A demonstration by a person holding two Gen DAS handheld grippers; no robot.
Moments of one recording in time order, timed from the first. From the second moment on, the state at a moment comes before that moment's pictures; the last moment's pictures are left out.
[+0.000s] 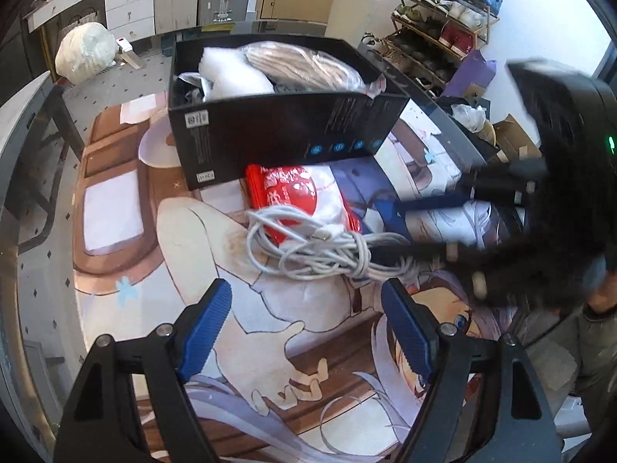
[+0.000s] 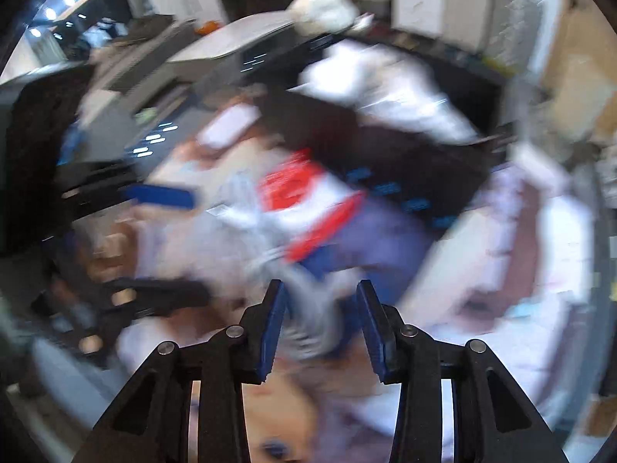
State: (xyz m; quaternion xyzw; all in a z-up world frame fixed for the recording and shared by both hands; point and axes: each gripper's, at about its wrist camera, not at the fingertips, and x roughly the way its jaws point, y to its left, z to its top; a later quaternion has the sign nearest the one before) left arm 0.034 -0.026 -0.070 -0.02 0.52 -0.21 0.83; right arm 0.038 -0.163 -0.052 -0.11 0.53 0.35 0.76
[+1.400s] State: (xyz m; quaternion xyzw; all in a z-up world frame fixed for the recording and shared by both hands) left arm 0.059 -0.018 -0.077 -0.01 0.54 -0.16 0.83; right arm 0.087 -0.151 -0.044 -0.06 0.51 0.29 0.81
